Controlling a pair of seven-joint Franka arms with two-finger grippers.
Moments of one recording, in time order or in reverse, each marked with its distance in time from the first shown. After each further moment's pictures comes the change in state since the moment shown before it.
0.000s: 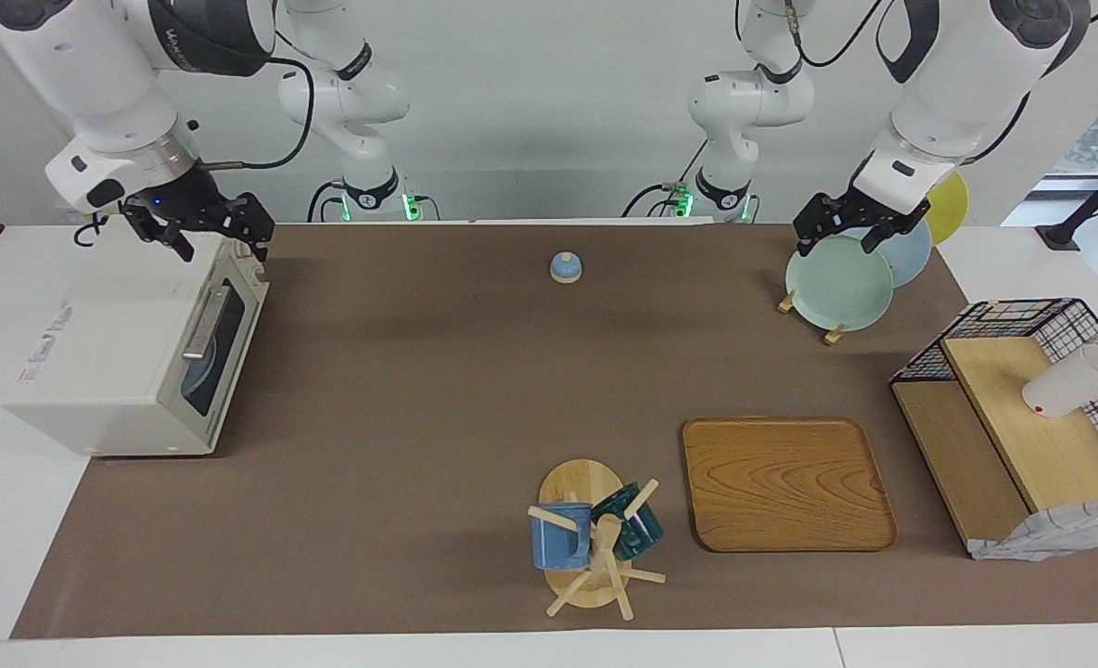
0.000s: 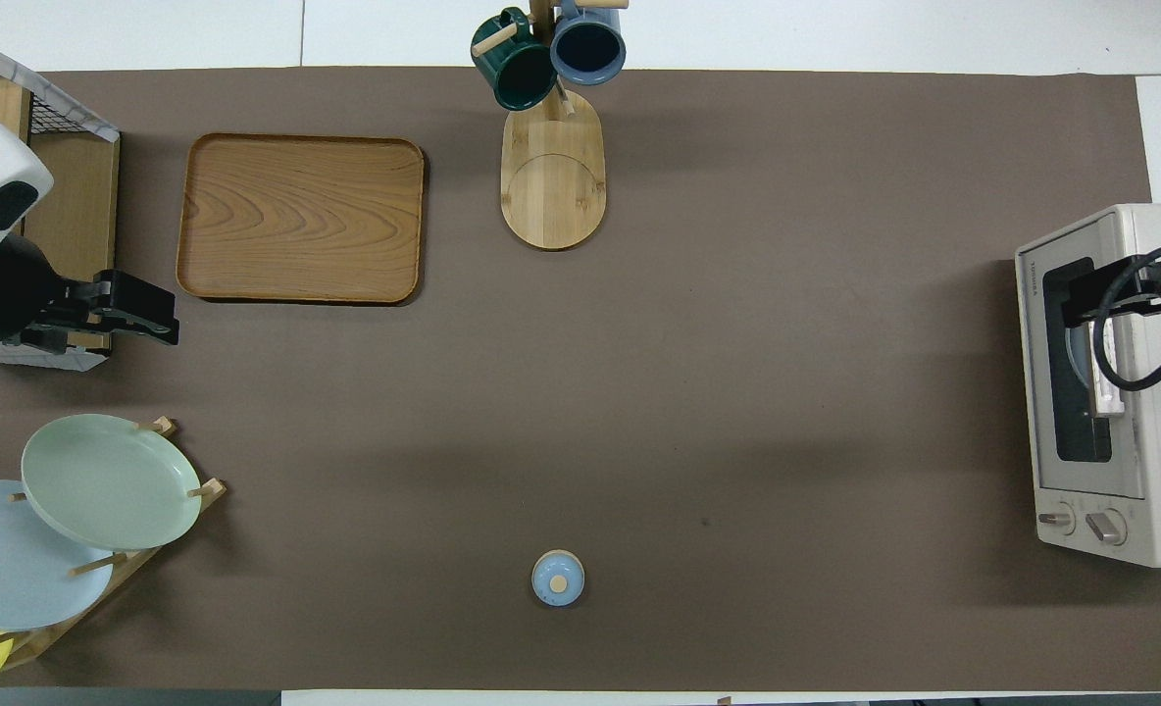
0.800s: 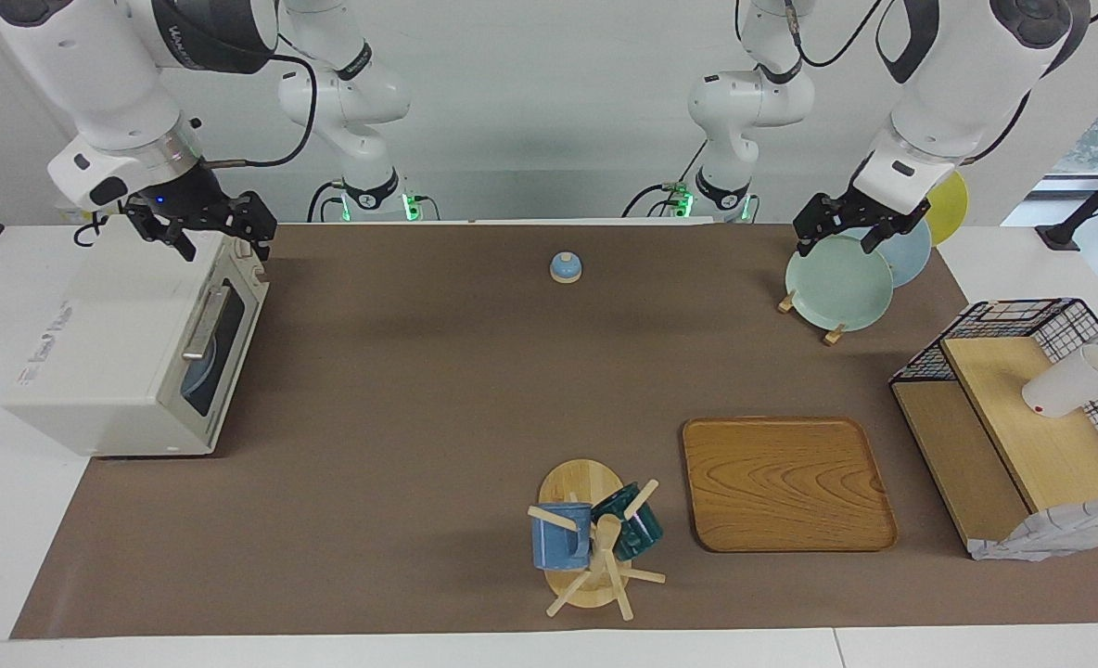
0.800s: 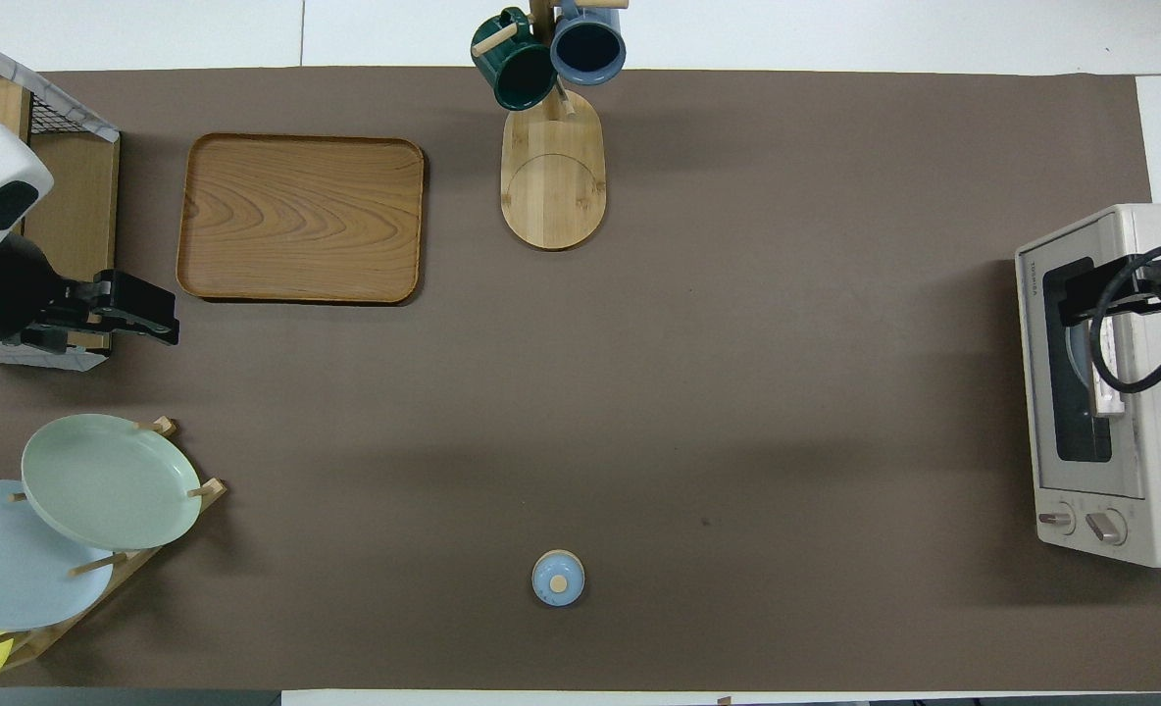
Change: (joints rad) left arm 0.000 0.000 0.000 0.000 0.000 0.000 0.000; right arm 0.005 -0.001 0.002 0.003 0.000 0.000 -0.005
